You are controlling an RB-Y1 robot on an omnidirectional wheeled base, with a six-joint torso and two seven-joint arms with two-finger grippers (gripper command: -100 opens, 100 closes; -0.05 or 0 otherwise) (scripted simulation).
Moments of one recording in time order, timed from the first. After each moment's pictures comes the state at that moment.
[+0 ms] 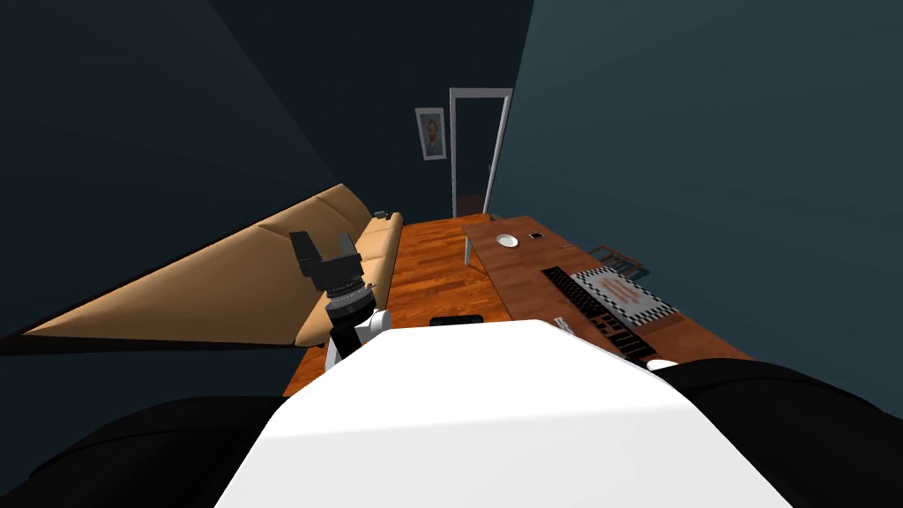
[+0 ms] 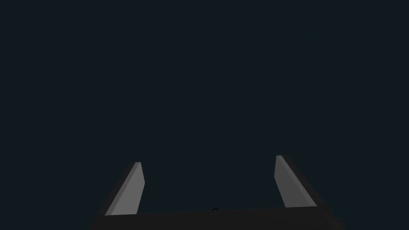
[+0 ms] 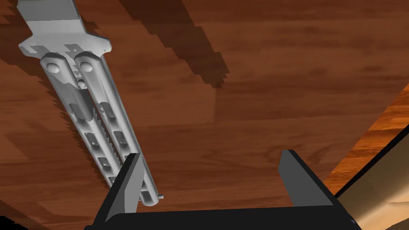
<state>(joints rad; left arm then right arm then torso) 0.54 -0.02 0.07 -2.36 -0.01 -0.65 0.01 0.74 -1.17 0.33 -1.29 0.93 -0.41 -0.22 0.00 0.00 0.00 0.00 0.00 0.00</state>
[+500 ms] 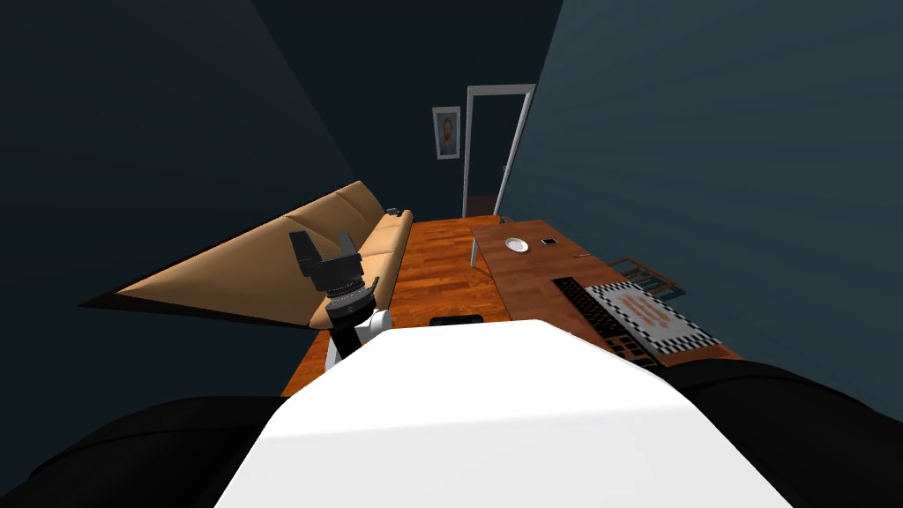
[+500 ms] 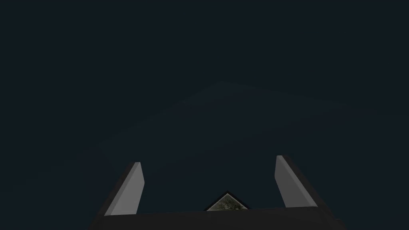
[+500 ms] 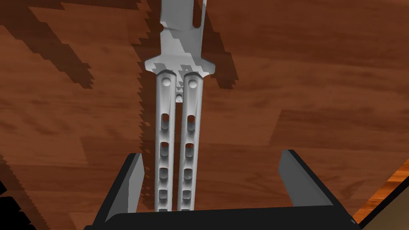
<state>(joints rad) 0.54 -0.02 0.07 -2.36 -0.01 -0.65 0.01 0.80 -1.20 0.36 -1.21 1.01 -0.42 -0.27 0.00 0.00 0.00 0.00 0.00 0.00</state>
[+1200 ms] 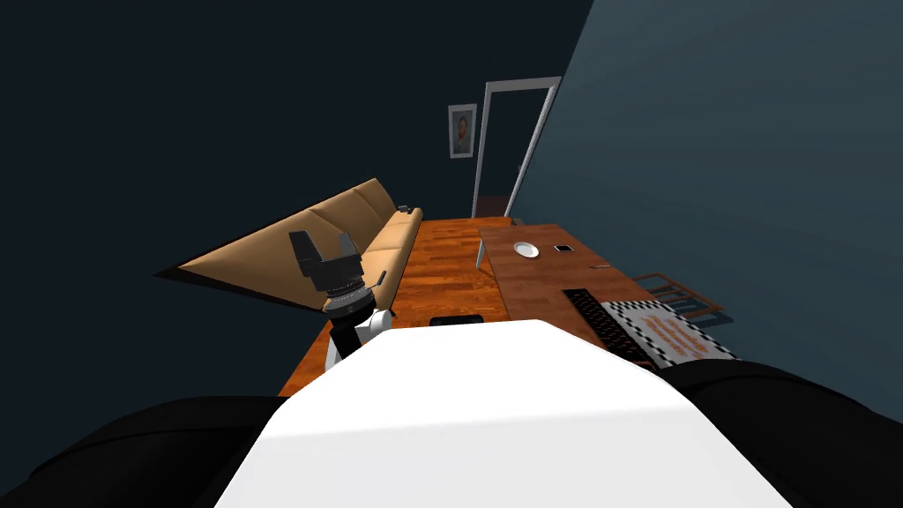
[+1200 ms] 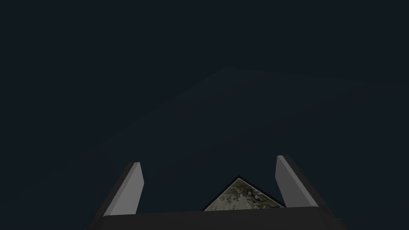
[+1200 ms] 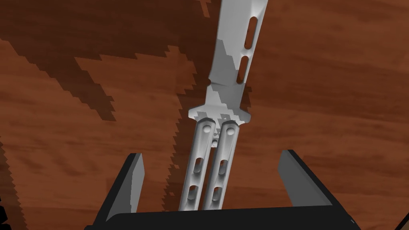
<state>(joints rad) 0.54 -0.02 0.07 -2.36 -0.01 -0.65 0.01 0.82 -1.14 0.41 -1.10 1.10 -0.47 -0.29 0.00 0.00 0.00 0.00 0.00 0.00</state>
